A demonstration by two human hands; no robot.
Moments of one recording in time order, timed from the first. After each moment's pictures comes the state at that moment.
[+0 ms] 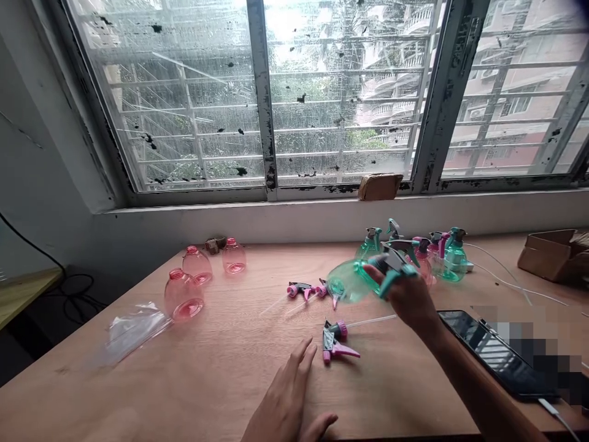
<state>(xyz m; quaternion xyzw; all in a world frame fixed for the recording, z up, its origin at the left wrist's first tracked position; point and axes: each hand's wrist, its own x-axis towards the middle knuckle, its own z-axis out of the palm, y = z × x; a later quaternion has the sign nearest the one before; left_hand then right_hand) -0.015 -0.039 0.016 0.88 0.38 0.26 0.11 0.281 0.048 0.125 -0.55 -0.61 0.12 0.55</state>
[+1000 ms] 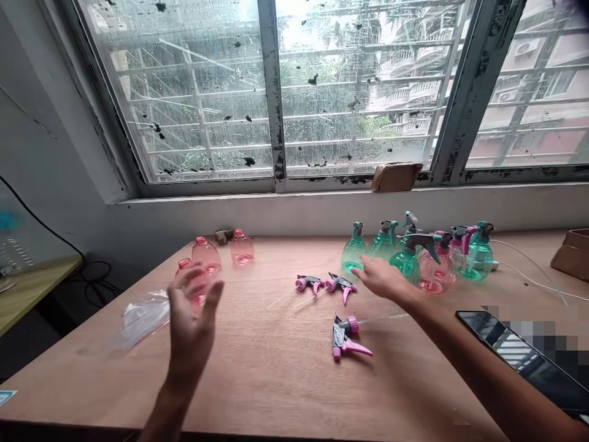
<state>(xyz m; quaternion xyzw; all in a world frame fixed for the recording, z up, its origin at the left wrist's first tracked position) -0.100 0.012 0.122 0.55 0.52 0.65 0.03 0.254 0.121 0.123 -0.67 -0.72 0.08 0.14</state>
